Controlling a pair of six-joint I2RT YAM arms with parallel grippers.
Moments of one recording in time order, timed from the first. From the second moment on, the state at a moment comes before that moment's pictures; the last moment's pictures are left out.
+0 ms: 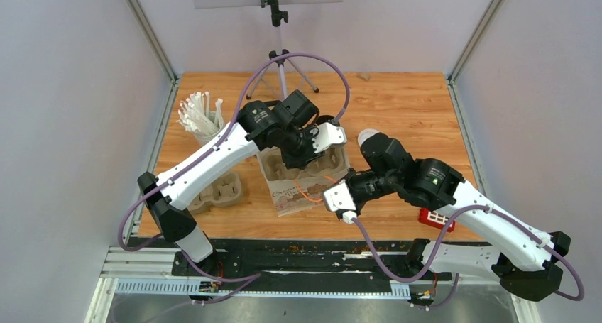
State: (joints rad) left arm -0.90 1.62 1.82 -1.24 0.18 0.46; right arm 0.99 1.04 1.26 -0.88 -0.57 -1.02
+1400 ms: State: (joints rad) left arm -0.95 1.62 1.90 -1.22 0.14 0.36; right arm 0.99 1.02 1.21 -0.82 -0.55 -0.96
